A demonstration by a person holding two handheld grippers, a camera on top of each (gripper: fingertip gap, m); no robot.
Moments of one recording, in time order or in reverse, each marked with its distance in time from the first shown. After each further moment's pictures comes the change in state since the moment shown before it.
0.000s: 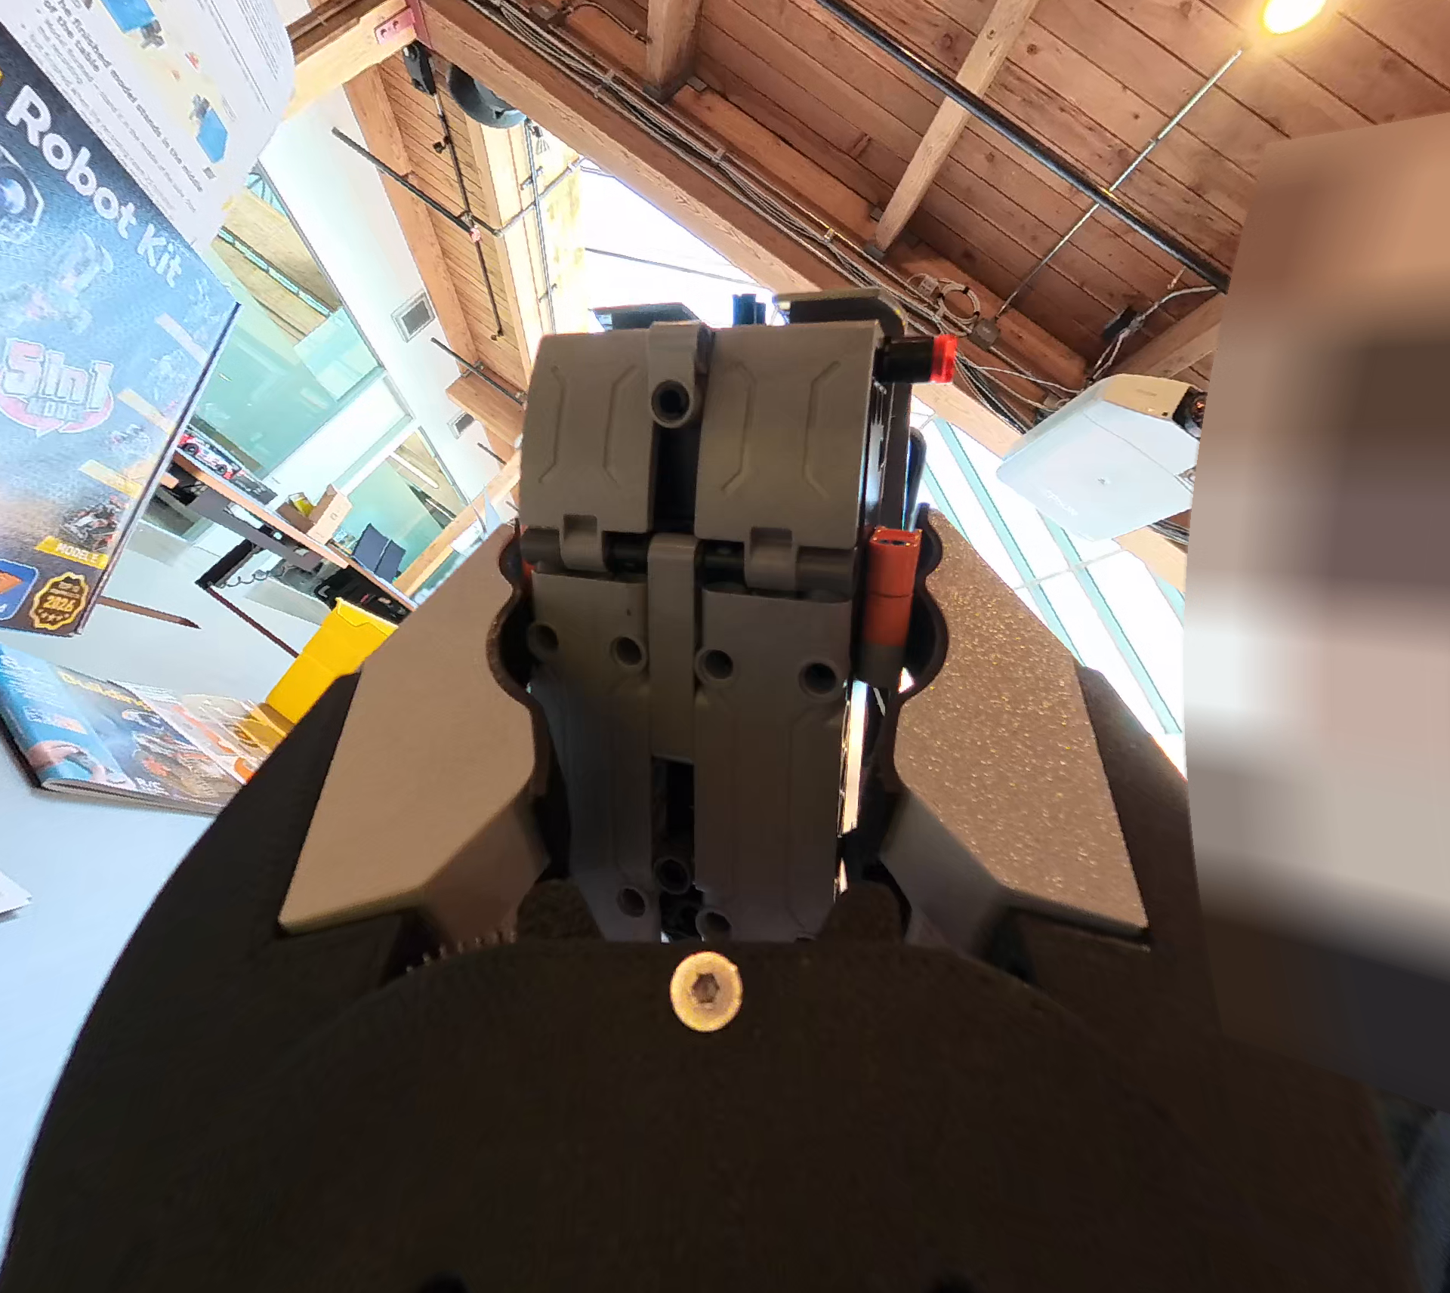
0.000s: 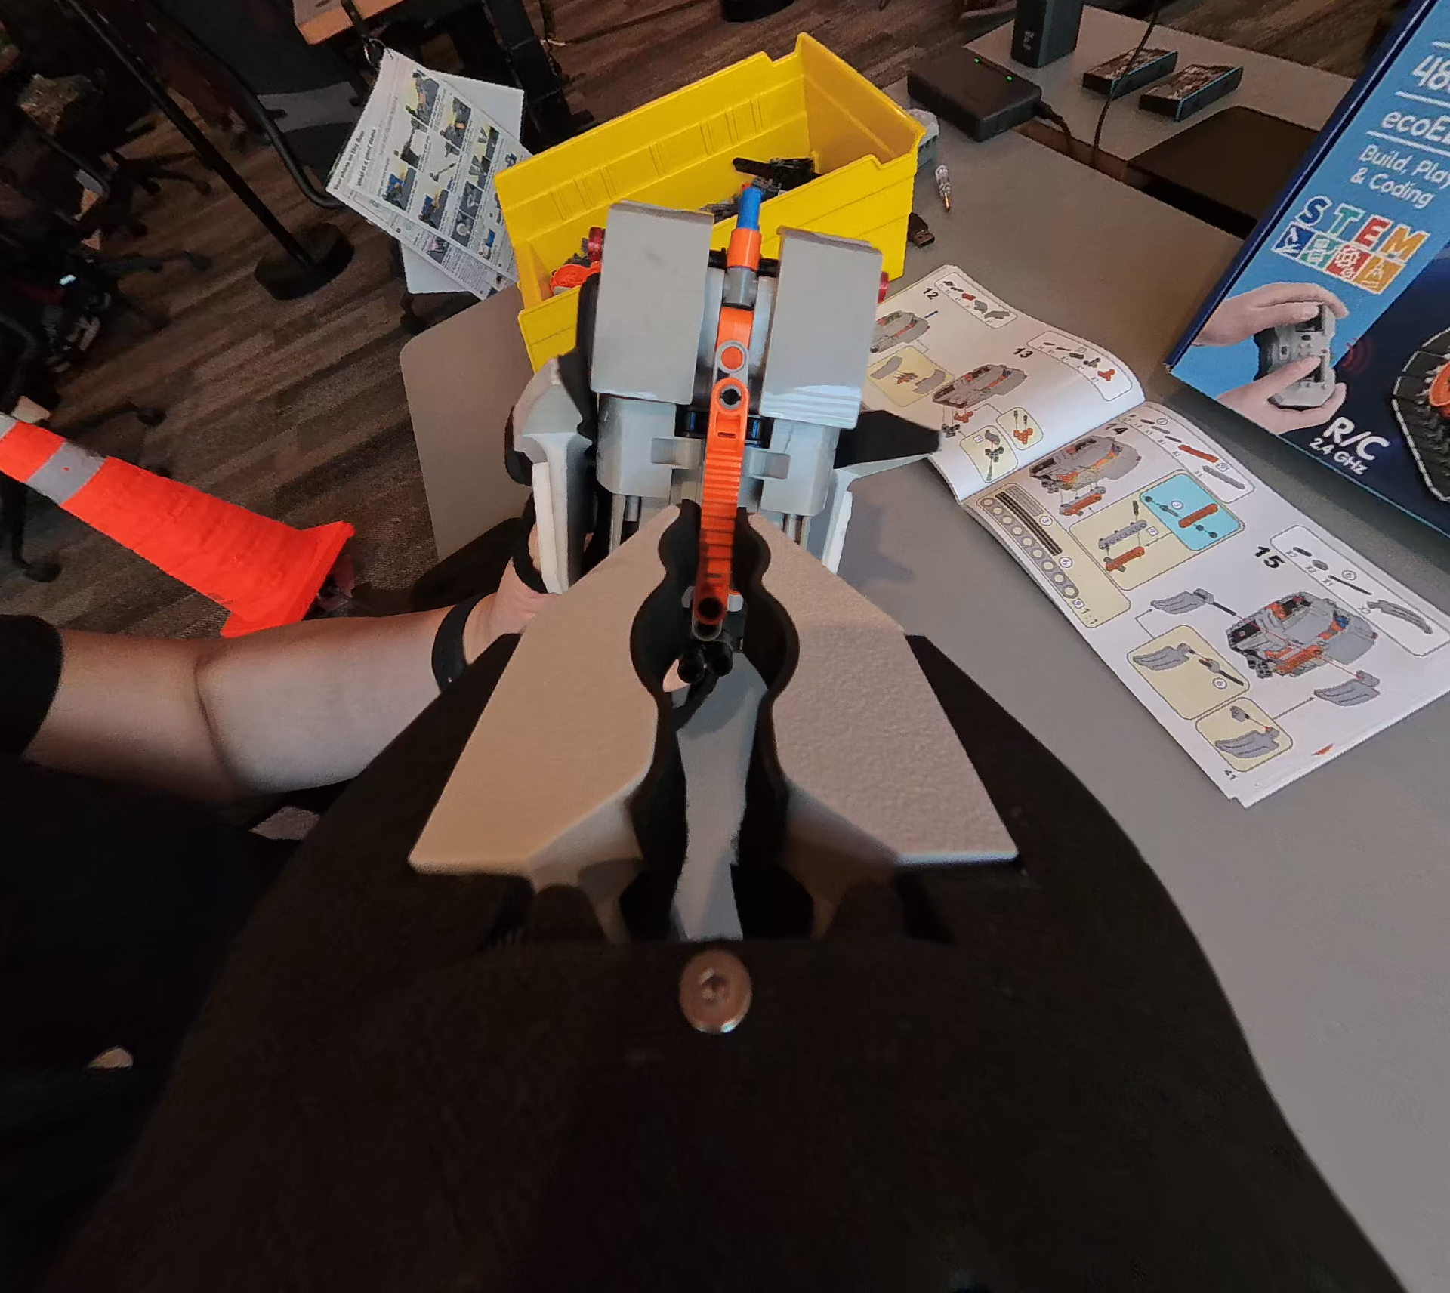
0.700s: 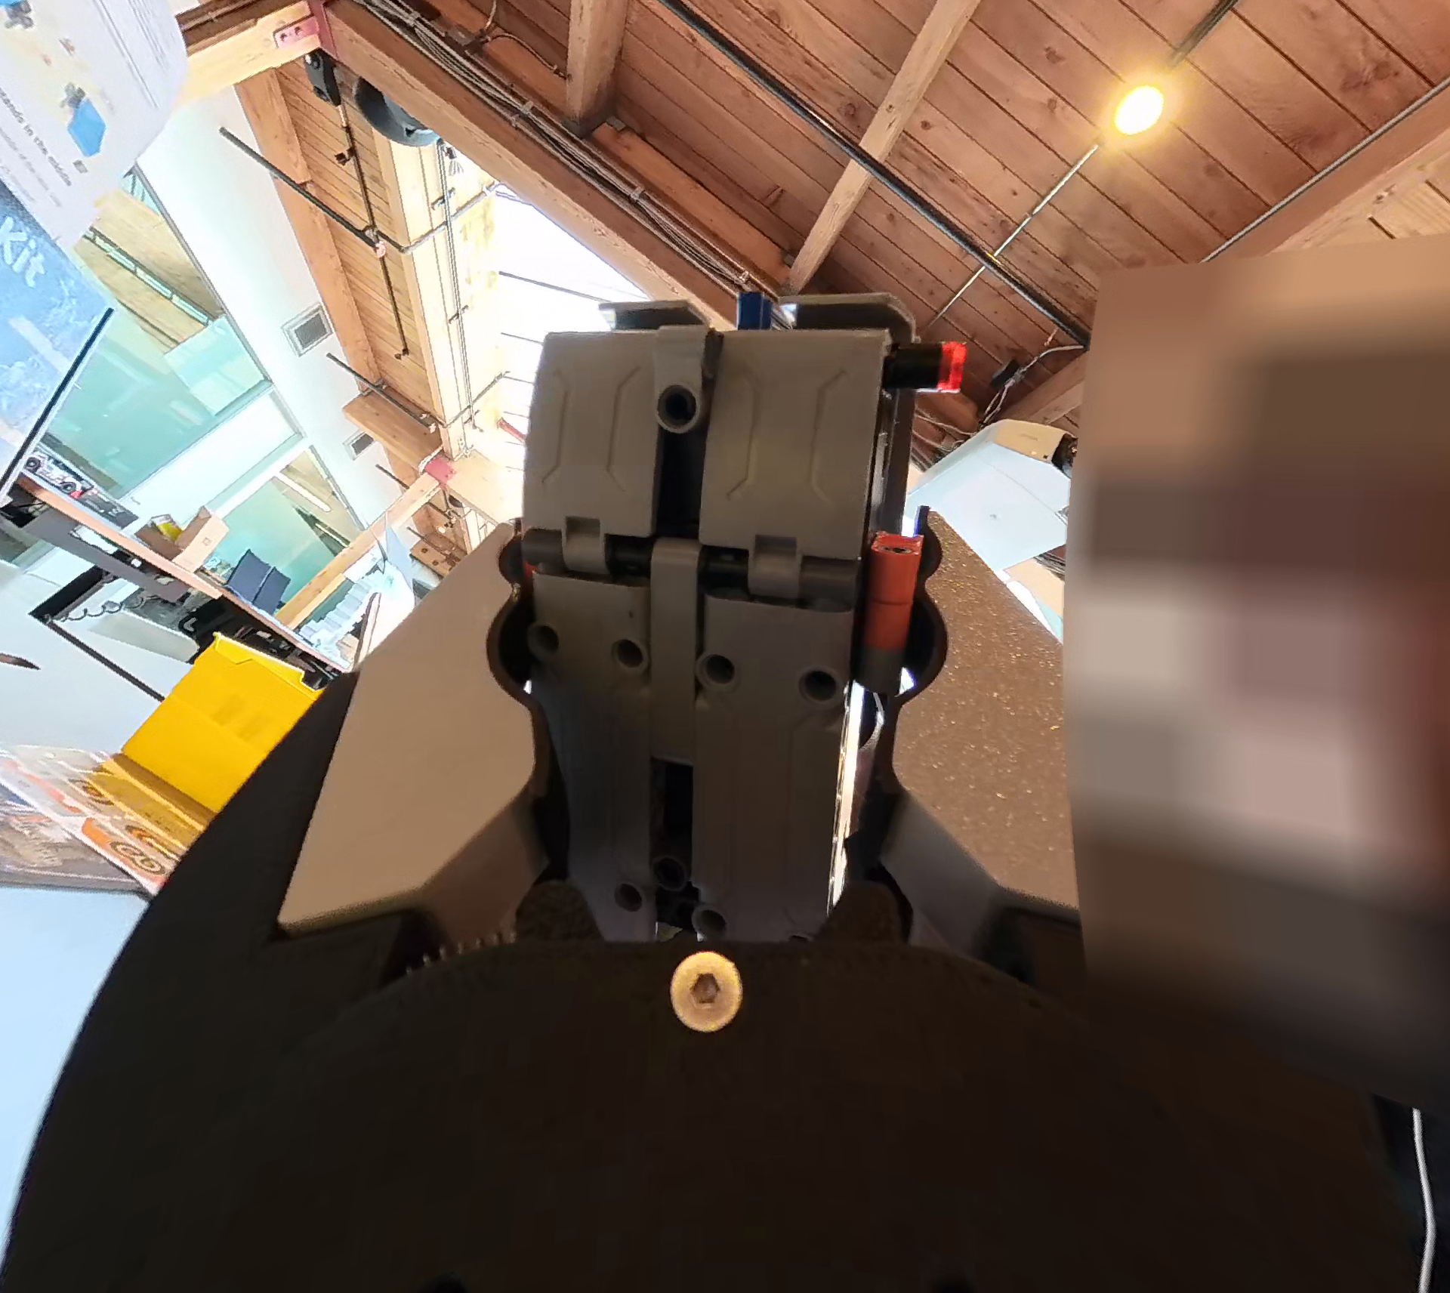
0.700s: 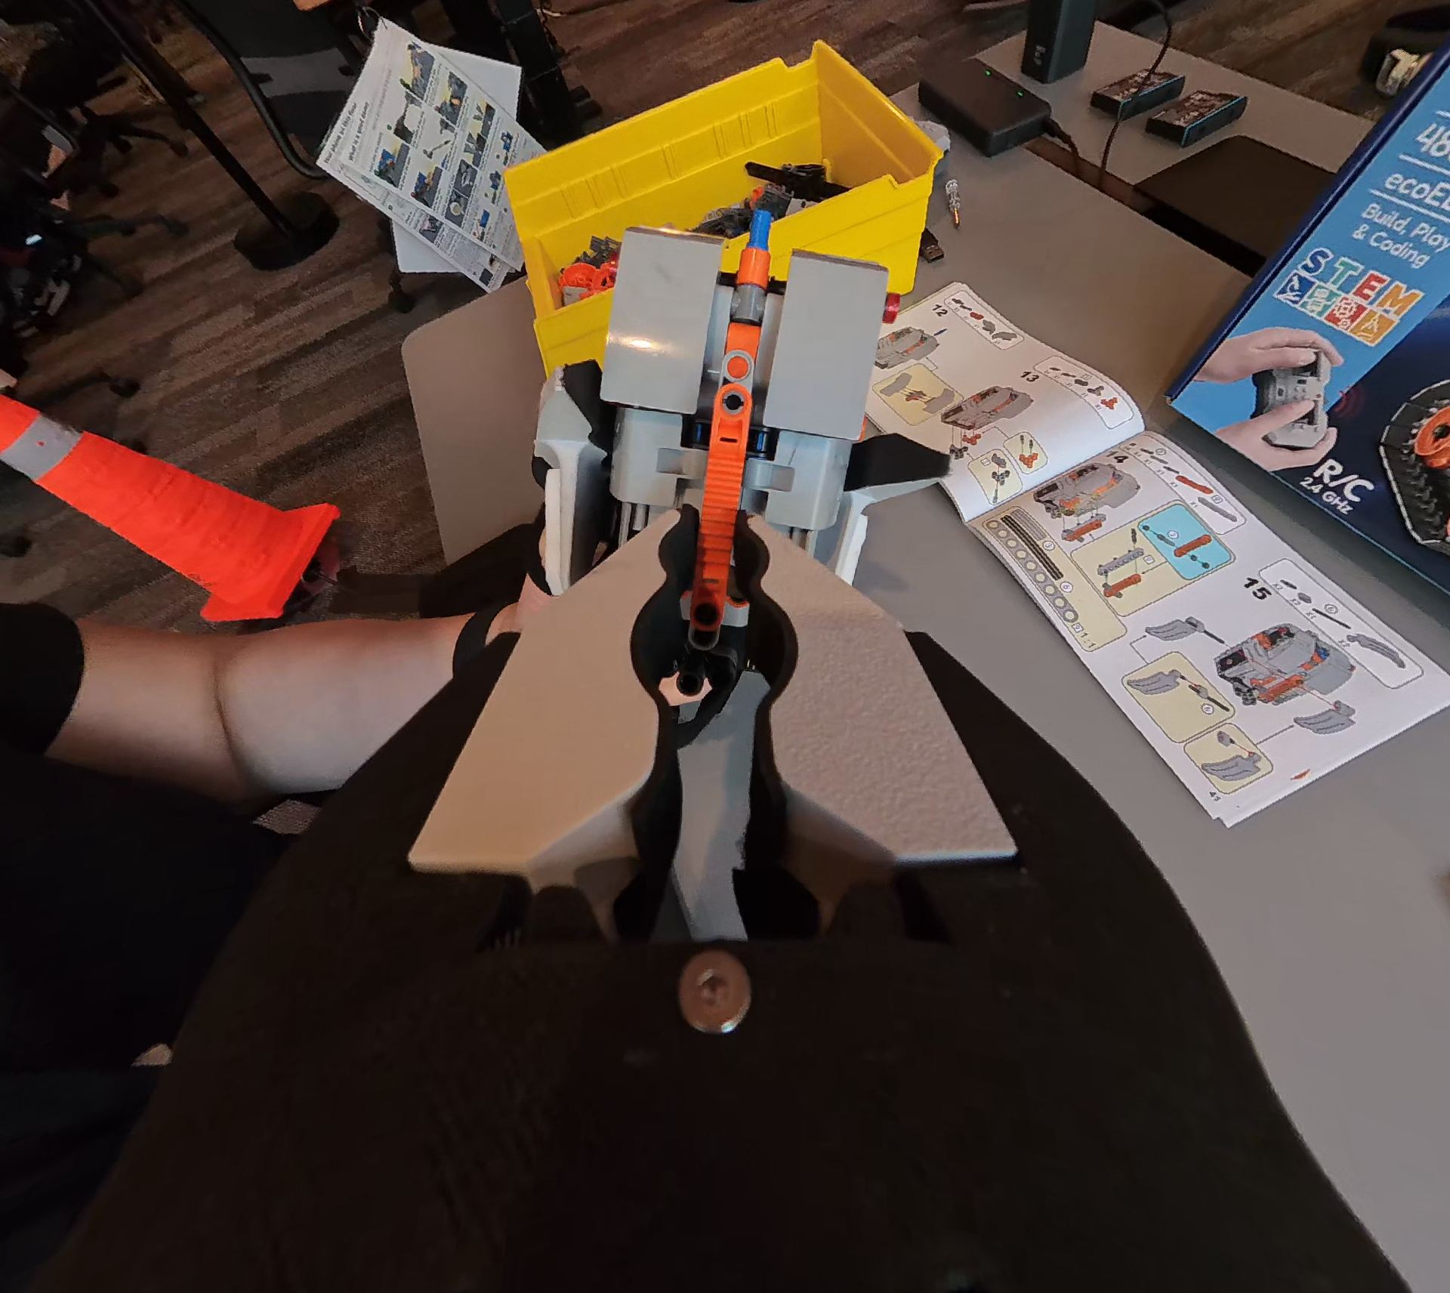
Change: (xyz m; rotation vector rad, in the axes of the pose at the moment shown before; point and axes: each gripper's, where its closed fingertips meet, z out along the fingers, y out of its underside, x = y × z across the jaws) left arm 0.016 -0.011 0.000 0.052 0.113 -0.076; right arm -0.013 -0.015 0.001 -0.024 0.012 -0.037
